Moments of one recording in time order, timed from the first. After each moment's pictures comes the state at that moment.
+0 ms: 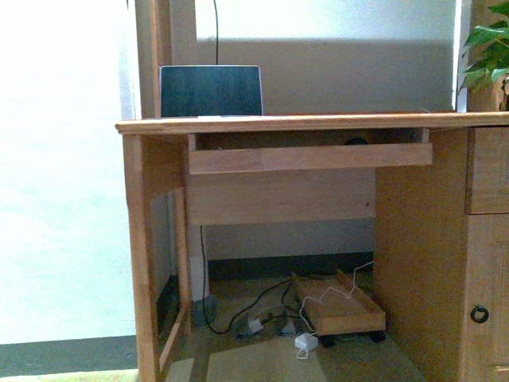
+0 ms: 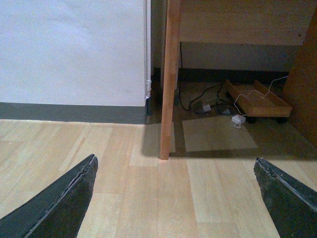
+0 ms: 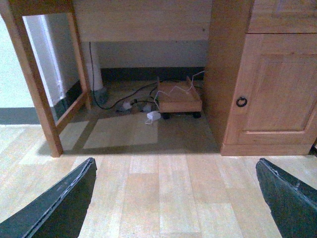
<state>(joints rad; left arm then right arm) 0.00 0.00 0.01 0.00 0.00 -0.01 0.00 0.00 0.02 0.00 0.00 0.00</state>
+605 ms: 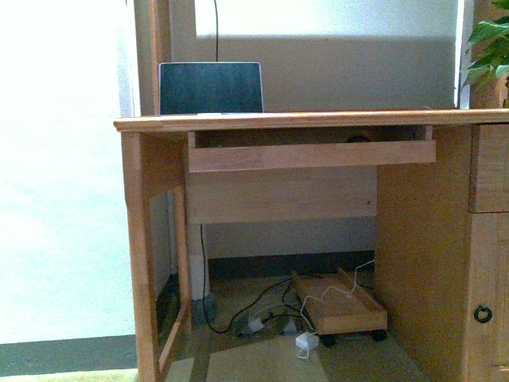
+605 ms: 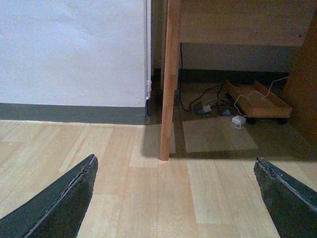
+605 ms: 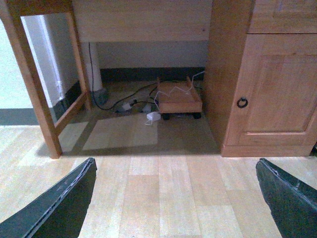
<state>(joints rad) 0.00 0.00 0.01 0.00 0.00 -0.01 0.00 0.00 0.02 0.00 0.00 0.00</state>
